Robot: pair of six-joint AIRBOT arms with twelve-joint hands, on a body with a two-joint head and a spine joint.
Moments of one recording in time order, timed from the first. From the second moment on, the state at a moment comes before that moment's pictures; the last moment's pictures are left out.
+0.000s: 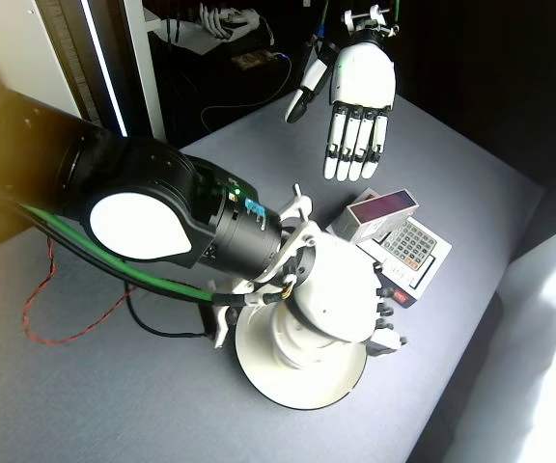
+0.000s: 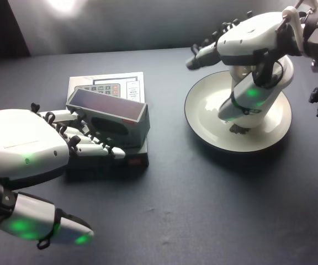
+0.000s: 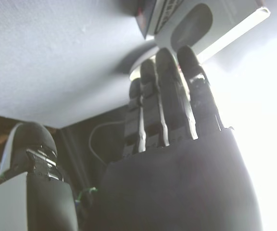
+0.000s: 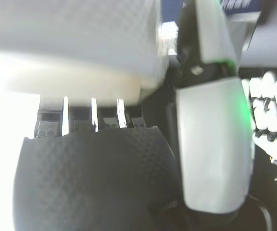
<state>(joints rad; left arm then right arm) 0.41 -0.63 0.76 0.57 -0.36 0.49 -0.01 -1.24 1.33 -0.24 -0.13 -0.73</state>
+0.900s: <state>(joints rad) 0.41 -0.63 0.76 0.57 -0.36 0.49 0.07 -1.16 1.20 -0.27 0.04 -0.81</state>
